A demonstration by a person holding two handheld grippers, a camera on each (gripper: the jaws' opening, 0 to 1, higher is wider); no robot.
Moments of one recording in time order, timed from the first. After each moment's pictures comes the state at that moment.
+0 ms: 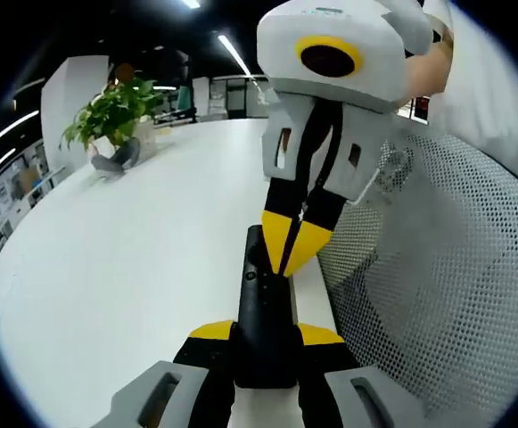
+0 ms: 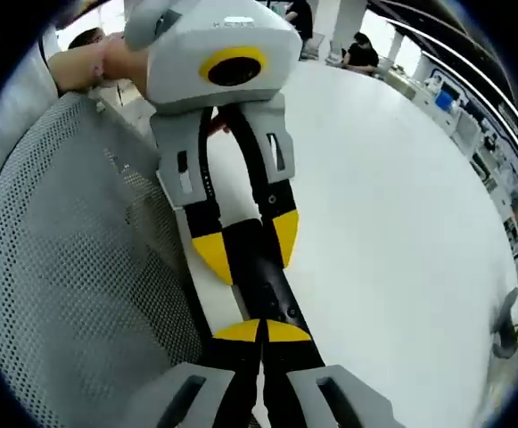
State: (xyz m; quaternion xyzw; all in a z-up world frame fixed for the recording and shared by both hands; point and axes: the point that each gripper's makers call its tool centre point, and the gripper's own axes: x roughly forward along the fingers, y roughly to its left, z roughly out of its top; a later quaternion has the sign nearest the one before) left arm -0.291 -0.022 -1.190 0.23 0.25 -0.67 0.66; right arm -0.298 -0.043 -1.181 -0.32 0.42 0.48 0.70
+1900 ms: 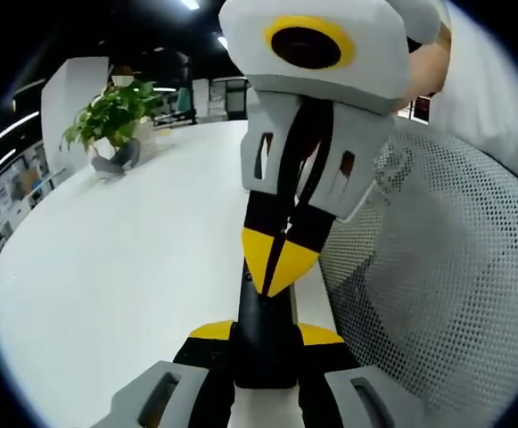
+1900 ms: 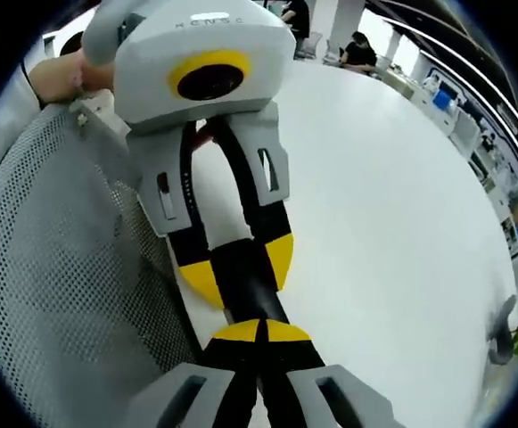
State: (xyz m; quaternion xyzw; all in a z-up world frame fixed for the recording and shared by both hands) left arm -0.291 -0.023 -1.190 0.23 0.25 -0.67 0.66; right arm -0.291 -0.028 -1.185 -0.33 0.42 0.46 0.71
